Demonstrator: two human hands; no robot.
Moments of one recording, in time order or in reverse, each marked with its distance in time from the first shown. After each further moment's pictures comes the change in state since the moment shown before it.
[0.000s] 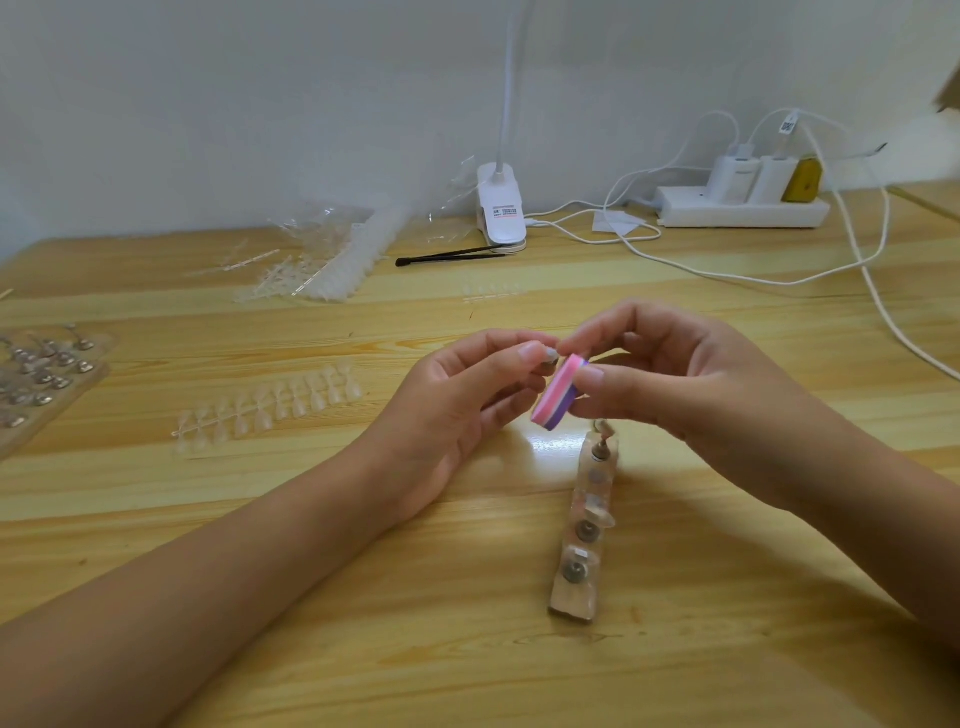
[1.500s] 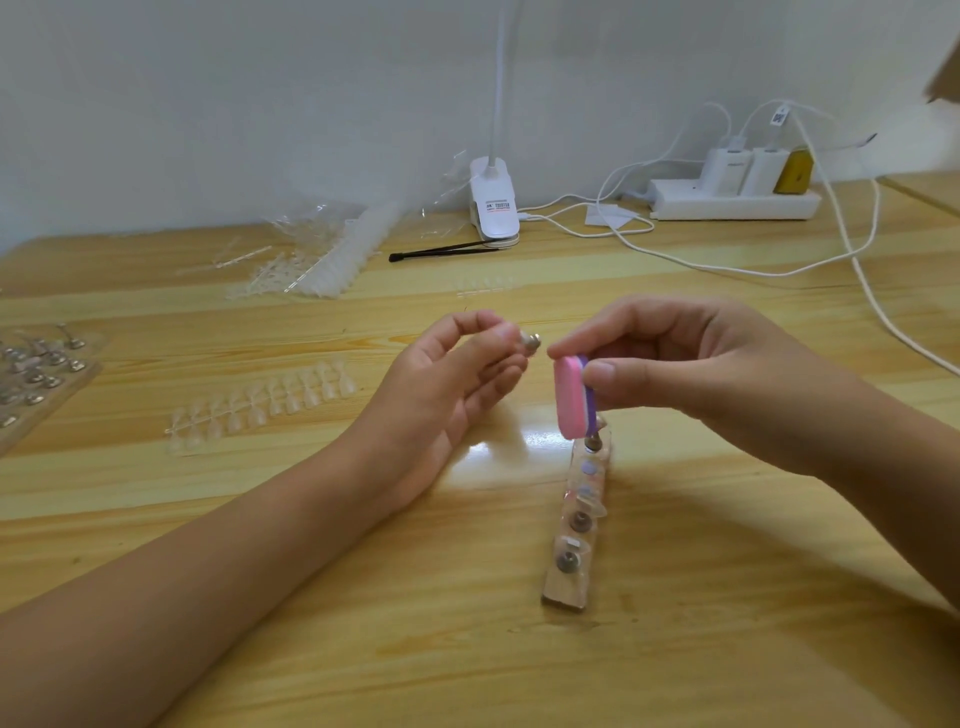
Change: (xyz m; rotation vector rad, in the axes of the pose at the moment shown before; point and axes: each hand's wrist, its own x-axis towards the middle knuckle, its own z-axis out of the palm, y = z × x) left_hand 0.003 -0.002 -0.002 -0.156 0.114 0.021; right_hand -0.002 -0.011 -0.016 -0.119 -0.113 -0.001
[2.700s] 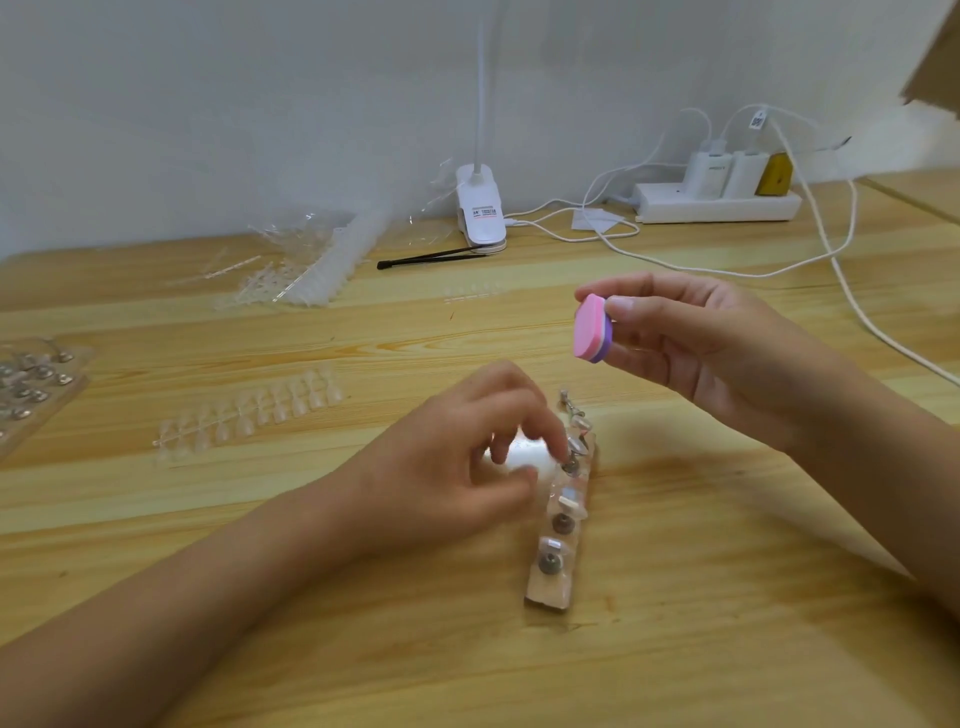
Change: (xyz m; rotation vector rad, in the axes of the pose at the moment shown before) left_hand -0.027 0.005 0.003 1.216 -0.424 0.347; right_hand 0.009 0.011 -0.022 0.316 0.199 0.089
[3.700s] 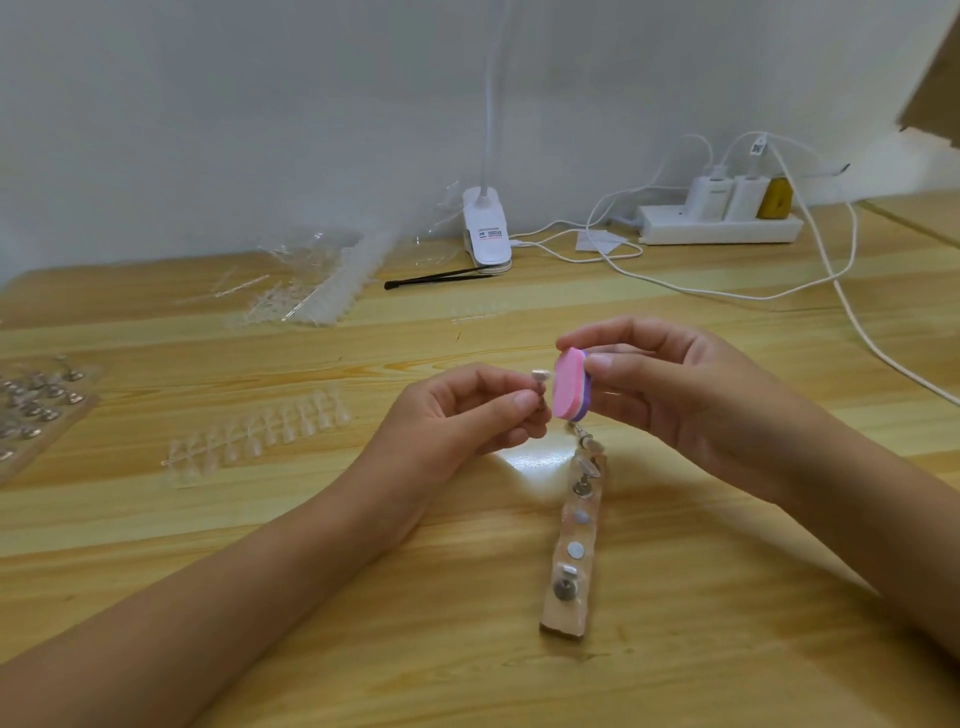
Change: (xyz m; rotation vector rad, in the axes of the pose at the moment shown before) left_hand 0.014 -0.011 0.001 -0.883 0.297 -0.337; right_hand -0.002 0.014 0.012 0.001 -0.090 -0.017
